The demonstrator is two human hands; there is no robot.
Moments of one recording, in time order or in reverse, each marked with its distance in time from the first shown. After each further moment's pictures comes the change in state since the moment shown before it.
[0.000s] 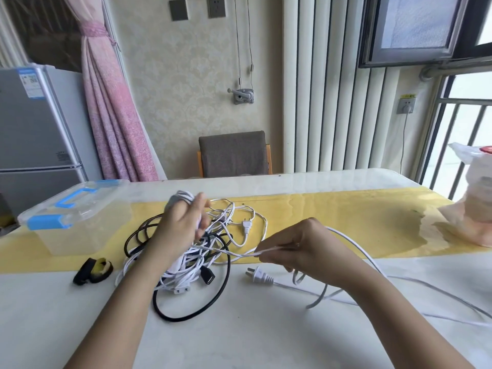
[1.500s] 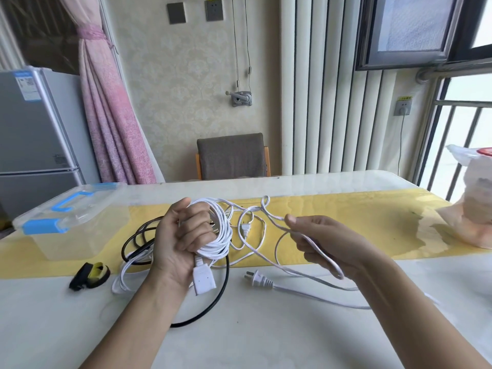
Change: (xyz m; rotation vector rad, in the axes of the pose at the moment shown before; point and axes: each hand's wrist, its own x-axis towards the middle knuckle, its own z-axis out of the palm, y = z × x) left_hand -0.008 -0.001 0.005 -1.459 -0.651 -0.297; right_hand 0.011 0.026 -0.023 0.743 -0.028 0.302
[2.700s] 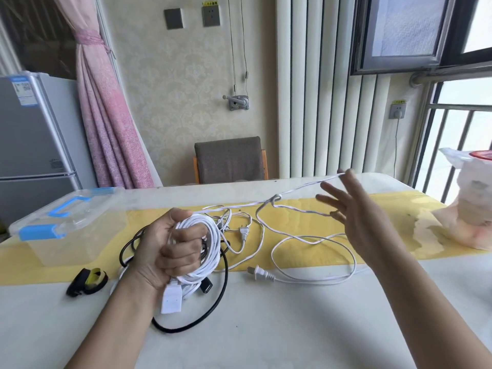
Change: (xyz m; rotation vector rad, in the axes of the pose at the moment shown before) left_hand -0.006 0.025 -0.002 0.255 -0.155 -0.365; right_hand -0.002 -0.016 -0.027 0.037 0.578 -0.314
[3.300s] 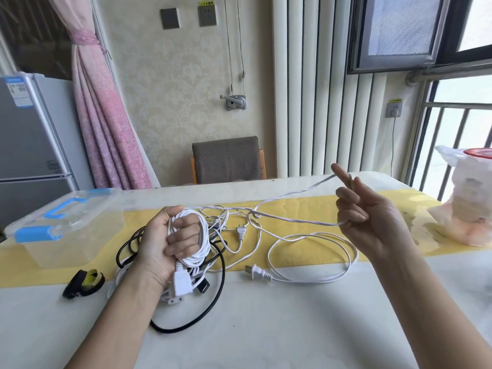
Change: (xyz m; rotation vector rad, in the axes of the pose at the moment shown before) left_hand 0.000 -0.003 -0.024 -0.045 0.153 0.073; right_hand 0.007 -0.006 -0.019 0.800 -0.159 0.218
